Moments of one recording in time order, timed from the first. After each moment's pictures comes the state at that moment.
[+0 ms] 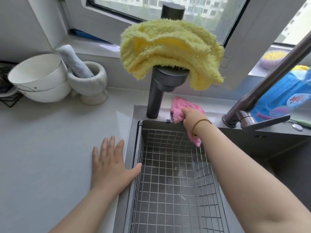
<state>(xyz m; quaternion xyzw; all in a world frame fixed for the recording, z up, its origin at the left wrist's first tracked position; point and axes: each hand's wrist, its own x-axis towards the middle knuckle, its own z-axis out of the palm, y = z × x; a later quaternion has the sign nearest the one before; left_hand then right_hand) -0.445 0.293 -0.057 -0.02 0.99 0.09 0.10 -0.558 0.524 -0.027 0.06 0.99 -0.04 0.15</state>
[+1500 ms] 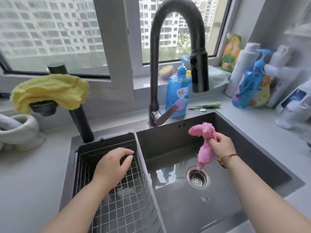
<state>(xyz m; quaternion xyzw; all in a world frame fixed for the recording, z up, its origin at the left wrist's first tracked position) -0.391 0.434 0.016 0.27 0.91 0.31 0.00 -0.305 0.720 0.011 0.34 0.80 -0.45 -0.18</state>
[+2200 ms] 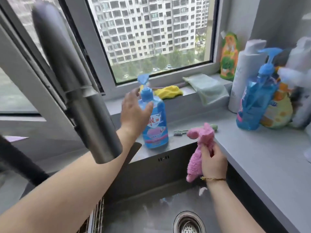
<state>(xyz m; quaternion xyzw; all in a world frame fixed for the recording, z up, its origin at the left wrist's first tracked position) -0.514 0.731 0.096 0.19 0.89 0.39 -0.16 -0.392 0.857 -0.024 0.31 0.71 -0.54 -0.34</state>
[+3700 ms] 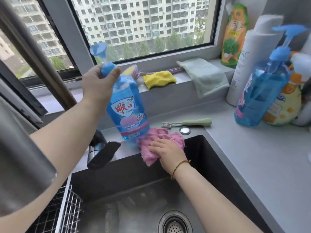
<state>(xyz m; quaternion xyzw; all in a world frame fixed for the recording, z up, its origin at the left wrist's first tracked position) -0.579 0.735 0.098 0.14 0.75 0.64 -0.13 -0.469 0.858 -0.072 -0.09 0.97 -0.18 -0.14</state>
